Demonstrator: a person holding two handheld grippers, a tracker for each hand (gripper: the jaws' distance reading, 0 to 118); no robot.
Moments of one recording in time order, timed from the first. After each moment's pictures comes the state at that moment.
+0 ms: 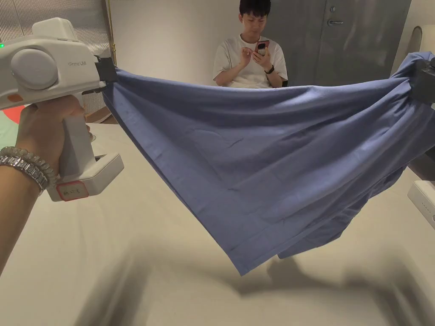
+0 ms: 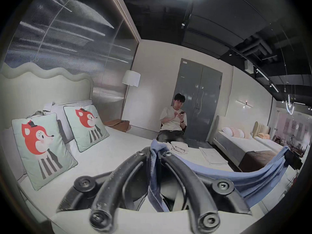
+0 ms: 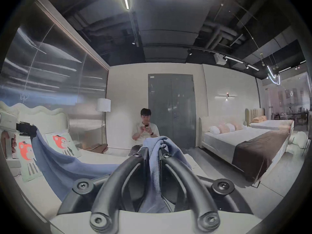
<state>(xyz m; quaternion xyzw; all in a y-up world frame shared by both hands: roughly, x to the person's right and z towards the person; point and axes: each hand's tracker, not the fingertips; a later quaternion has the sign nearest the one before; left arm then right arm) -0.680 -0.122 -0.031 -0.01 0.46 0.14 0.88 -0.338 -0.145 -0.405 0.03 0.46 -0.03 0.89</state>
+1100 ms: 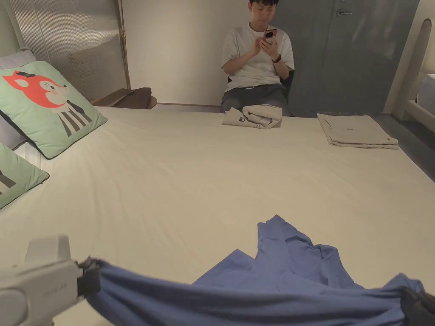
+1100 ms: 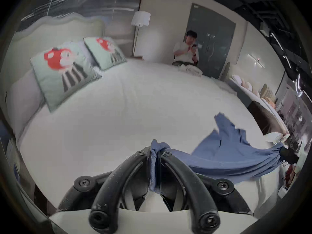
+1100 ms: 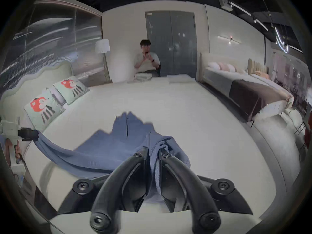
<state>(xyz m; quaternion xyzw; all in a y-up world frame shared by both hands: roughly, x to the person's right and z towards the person) -0.497 -0.359 0.128 -0.26 0.45 0.27 0.81 -0.157 -0.357 -0.272 -0.27 0.46 0.09 0.84</state>
